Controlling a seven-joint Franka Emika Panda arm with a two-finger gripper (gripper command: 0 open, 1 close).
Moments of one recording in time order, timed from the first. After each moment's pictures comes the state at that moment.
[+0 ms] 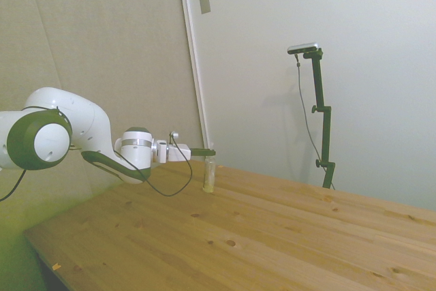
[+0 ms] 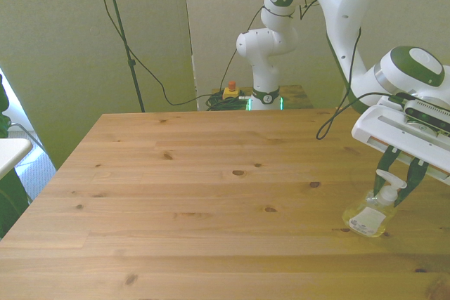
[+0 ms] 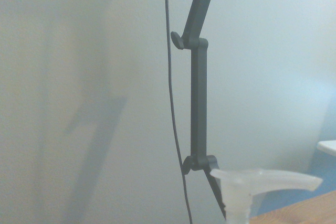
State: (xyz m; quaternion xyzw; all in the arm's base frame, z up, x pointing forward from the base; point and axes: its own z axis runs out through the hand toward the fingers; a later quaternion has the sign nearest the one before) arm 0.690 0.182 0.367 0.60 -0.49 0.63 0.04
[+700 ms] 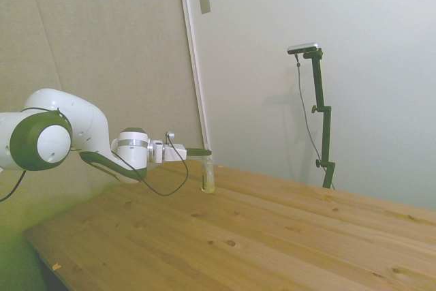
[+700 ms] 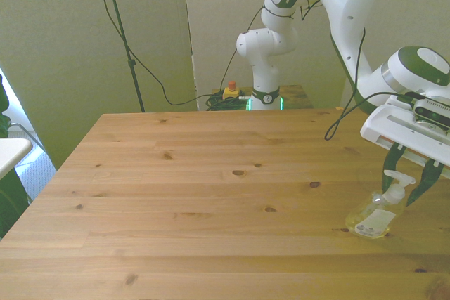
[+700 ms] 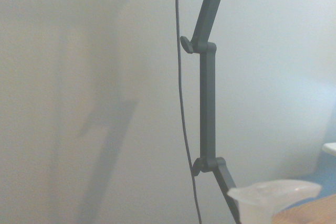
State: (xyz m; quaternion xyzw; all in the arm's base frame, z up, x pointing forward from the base) arm 0.686 0.204 0.371 0.60 -0.48 0.63 0.03
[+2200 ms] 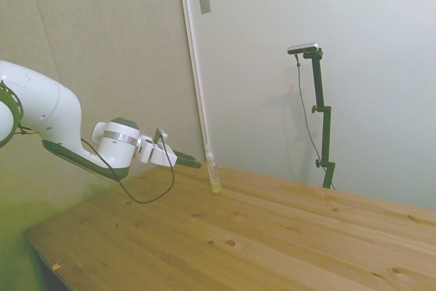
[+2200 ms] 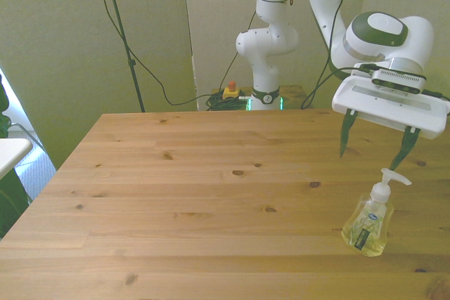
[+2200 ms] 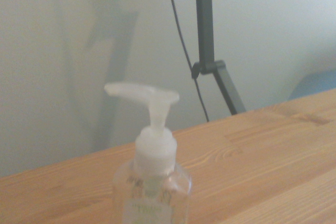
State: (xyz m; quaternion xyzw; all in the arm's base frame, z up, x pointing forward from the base) arm 0.592 0.158 0.423 0.70 -0.54 0.47 -0.03
